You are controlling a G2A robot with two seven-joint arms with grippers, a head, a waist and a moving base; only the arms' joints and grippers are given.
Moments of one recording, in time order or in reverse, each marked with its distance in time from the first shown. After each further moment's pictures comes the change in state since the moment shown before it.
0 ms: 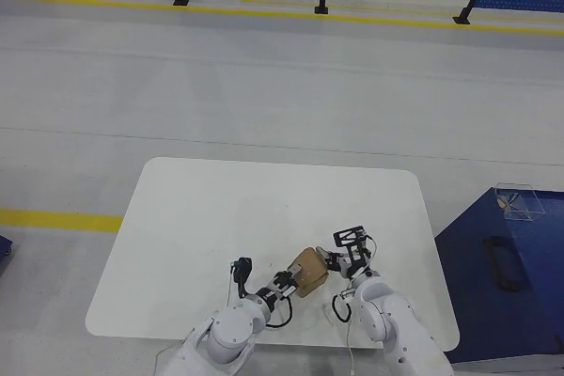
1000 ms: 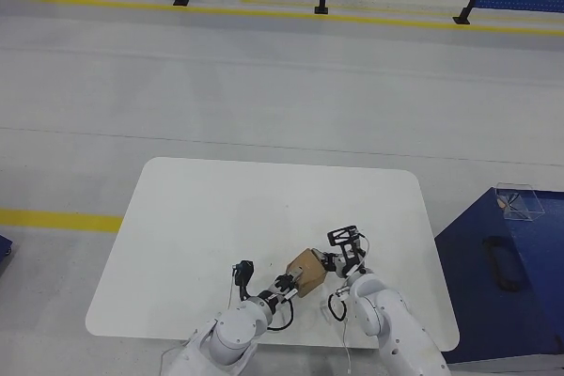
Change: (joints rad) left arm -0.001 -0.021 -0.001 0.039 0.031 0.013 -0.007; right arm 0.055 -0.012 -0.024 0.081 0.023 0.009 0.032
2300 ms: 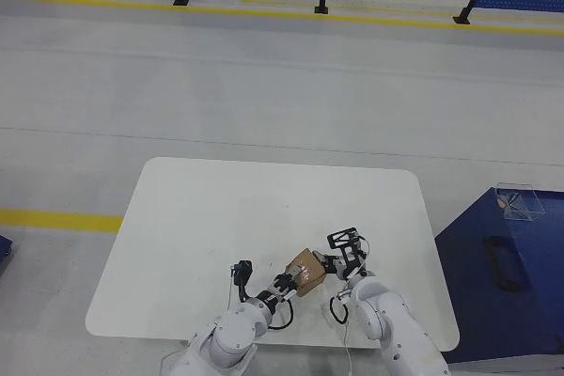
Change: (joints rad) left arm 0.029 -0.016 -0.025 -0.005 0.038 -0.055 0.015; right arm -0.028 0.003 0.007 -0.034 -0.040 -0.024 0.002
